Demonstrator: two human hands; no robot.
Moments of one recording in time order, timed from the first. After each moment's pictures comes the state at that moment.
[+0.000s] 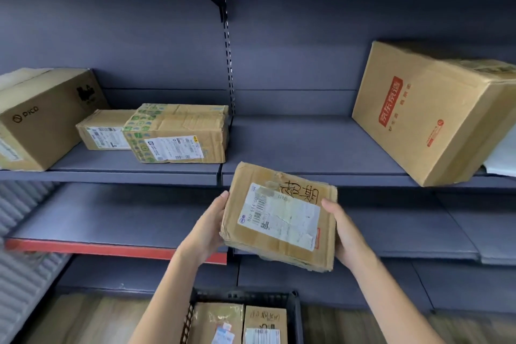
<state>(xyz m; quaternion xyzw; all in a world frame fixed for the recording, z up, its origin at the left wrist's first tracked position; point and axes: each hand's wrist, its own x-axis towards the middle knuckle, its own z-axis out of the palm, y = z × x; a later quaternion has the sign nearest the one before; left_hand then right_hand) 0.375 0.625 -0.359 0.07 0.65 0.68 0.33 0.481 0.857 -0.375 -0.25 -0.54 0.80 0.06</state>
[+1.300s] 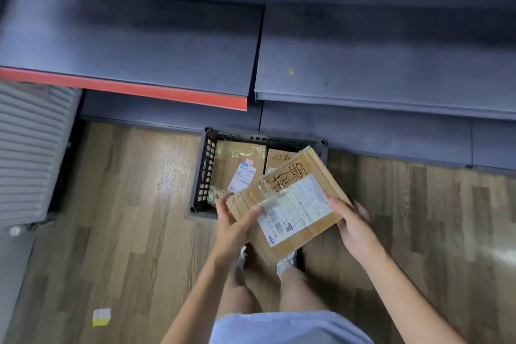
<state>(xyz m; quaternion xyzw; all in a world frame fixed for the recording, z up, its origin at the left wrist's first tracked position) 0.509 0.571 -0.623 -0.28 0.62 0.67 0.31 0.568 0.786 -0.637 -0.46 -0.42 0.78 -0.04</state>
